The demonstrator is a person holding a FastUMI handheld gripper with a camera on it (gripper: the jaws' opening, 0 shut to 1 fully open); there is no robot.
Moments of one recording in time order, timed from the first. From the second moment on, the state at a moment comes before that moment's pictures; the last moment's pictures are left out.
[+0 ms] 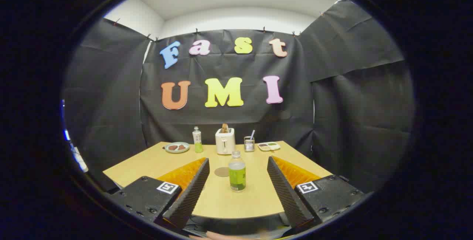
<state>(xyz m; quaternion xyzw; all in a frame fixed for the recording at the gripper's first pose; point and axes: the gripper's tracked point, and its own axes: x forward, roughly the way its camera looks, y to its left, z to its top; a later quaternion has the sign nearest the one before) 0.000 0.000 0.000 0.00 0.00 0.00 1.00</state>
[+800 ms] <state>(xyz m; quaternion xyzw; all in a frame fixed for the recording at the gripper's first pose) 0.009 -0.001 -0.007 -0.02 0.00 0.00 1.00</state>
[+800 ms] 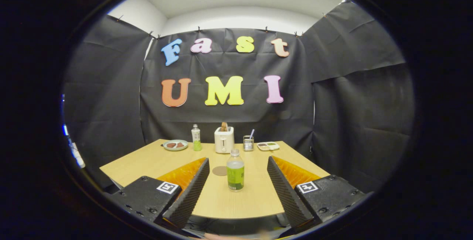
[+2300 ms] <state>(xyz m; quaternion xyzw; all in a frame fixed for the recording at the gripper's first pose) 0.150 0.005 -0.087 -0.02 0.03 0.02 1.00</state>
